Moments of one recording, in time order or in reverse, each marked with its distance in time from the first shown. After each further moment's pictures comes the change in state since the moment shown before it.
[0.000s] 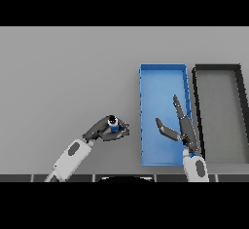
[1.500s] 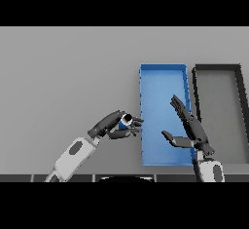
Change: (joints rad) left arm -0.059 -0.017 -0.023 -0.269 0.038 0.024 0.160; right arm 0.016 -0.132 -0.026 -0.252 -0.367 0.244 0.044
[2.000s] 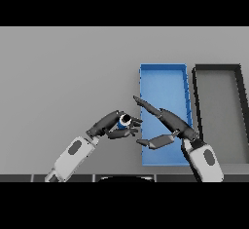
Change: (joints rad) left arm 0.001 0.006 0.007 0.005 -0.001 -0.018 -0.018; right arm -0.324 -0.070 0.178 -0.044 -0.075 0.129 0.306
